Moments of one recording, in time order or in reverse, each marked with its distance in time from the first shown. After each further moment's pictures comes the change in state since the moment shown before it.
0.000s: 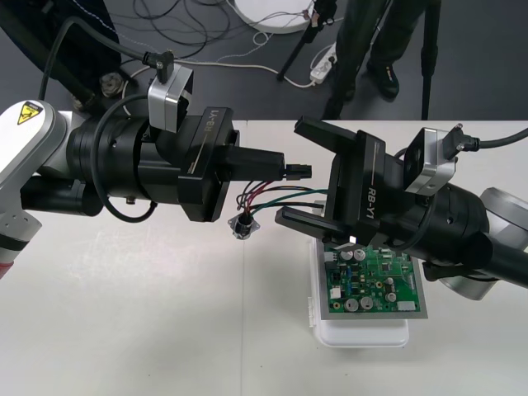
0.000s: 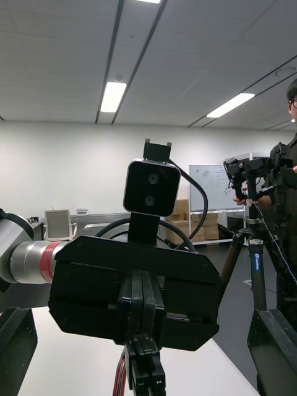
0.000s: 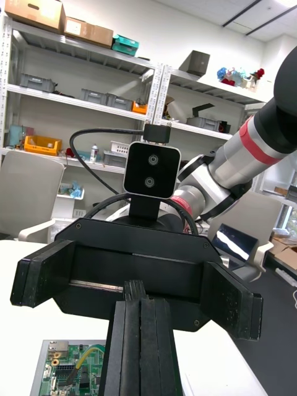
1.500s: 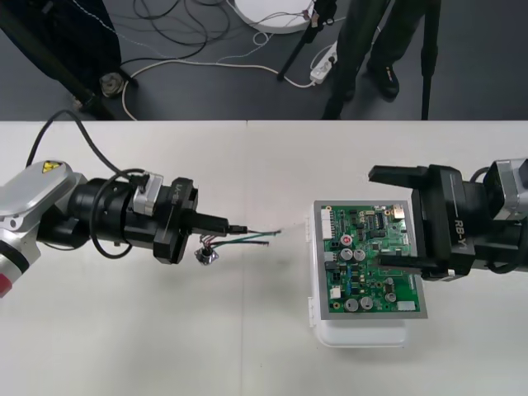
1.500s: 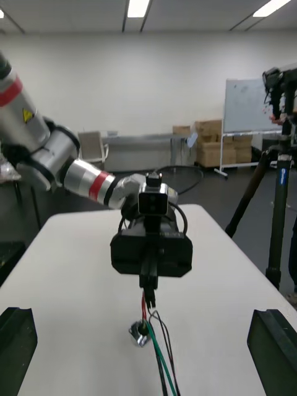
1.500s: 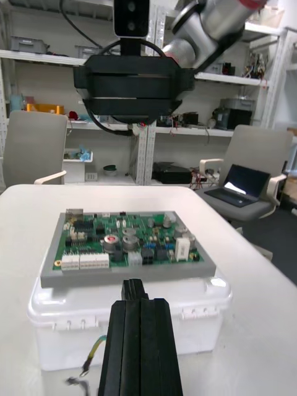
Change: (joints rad) right arm 0.067 -0.407 0.000 0.035 0.039 -0.178 -0.088; left arm 0.011 -0.001 -0.109 0.555 0.006 -0.303 -0.603
